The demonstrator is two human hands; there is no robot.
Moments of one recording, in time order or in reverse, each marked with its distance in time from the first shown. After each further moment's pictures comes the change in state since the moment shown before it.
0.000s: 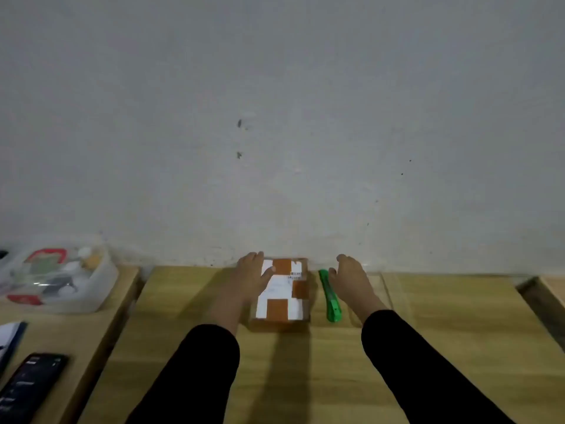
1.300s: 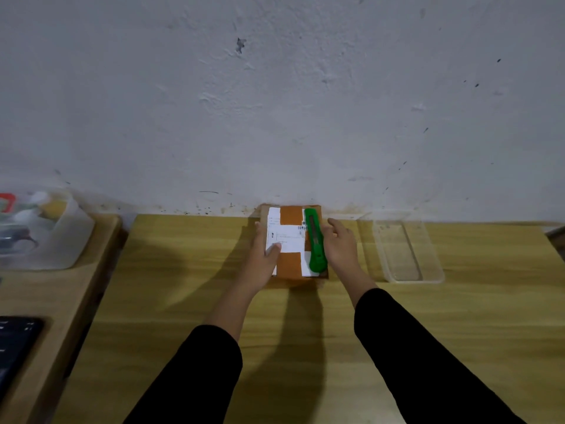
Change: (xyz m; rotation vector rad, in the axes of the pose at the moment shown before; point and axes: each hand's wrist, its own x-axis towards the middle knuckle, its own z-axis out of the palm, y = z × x) left_hand 0.016 -0.039 0.092 -0.799 -0.041 -0.193; right_hand 0.018 -0.011 0.096 0.571 0.059 0.281
